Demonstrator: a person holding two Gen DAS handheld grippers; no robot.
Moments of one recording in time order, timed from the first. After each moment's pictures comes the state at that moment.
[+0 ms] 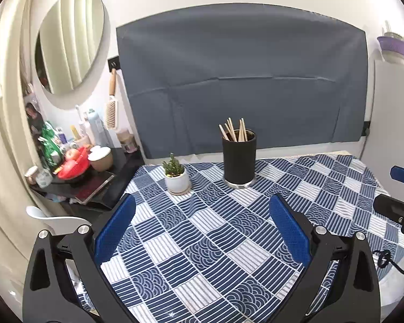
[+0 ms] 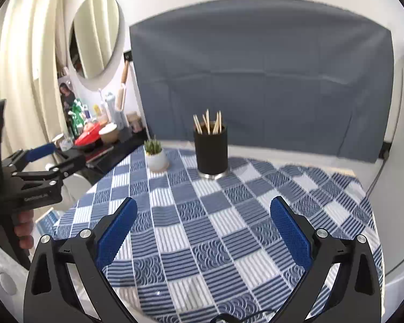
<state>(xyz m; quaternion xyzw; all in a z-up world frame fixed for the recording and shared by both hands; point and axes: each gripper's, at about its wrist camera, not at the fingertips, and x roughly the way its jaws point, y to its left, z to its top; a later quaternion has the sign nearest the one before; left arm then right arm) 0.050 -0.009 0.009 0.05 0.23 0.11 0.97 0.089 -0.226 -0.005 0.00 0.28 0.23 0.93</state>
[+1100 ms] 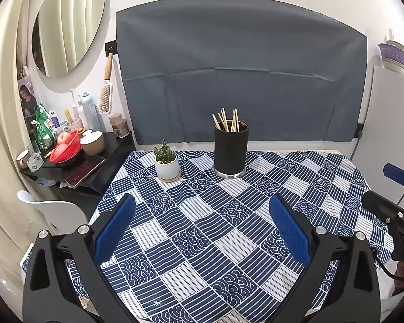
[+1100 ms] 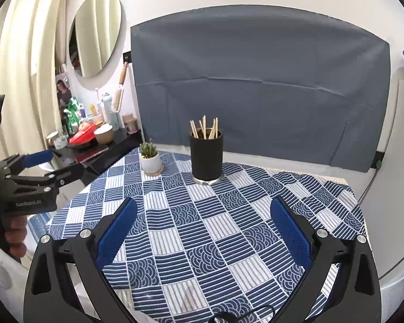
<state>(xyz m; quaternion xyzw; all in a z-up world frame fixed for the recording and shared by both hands) 0.050 -0.001 0.008 0.01 0.26 0.08 0.96 0.077 -0.214 0.004 -0.04 0.24 0.21 0.95</state>
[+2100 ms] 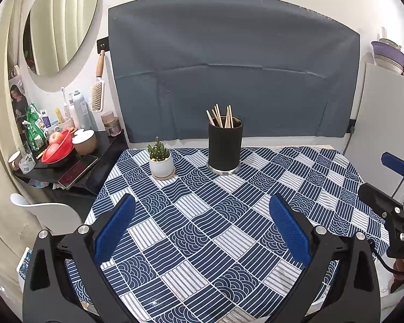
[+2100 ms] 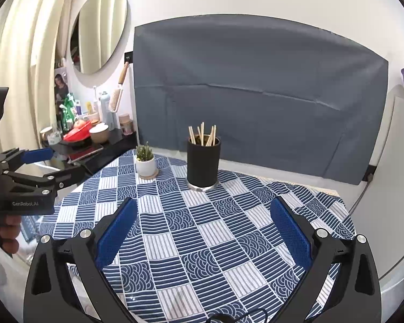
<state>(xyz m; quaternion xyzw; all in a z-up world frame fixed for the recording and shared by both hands) 0.050 0.012 0.002 0.01 0.27 0.05 0.96 0.066 -0.196 0.006 -0.07 0.22 0.19 0.95</state>
